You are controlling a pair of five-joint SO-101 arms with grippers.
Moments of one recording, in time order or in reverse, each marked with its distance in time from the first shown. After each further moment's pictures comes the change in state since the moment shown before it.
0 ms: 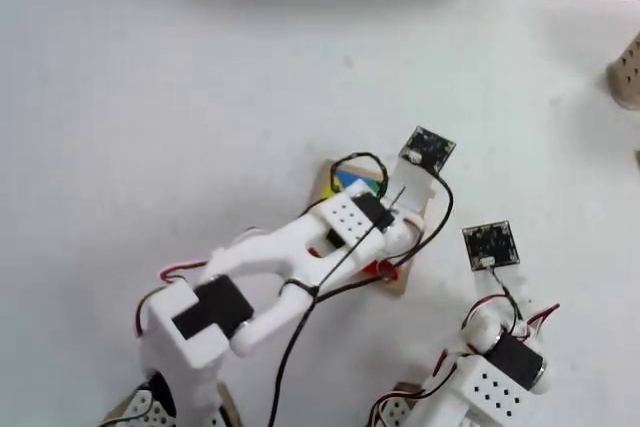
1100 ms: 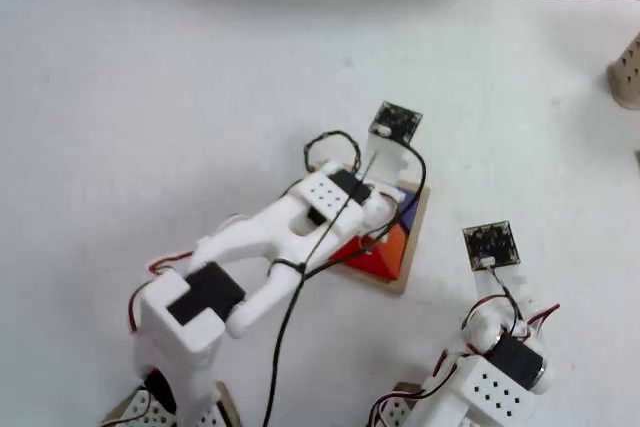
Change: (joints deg) left arm -6.5 2.0 -1.4 0.4 0.0; right arm 0.0 0.0 0.0 0.0 0.0
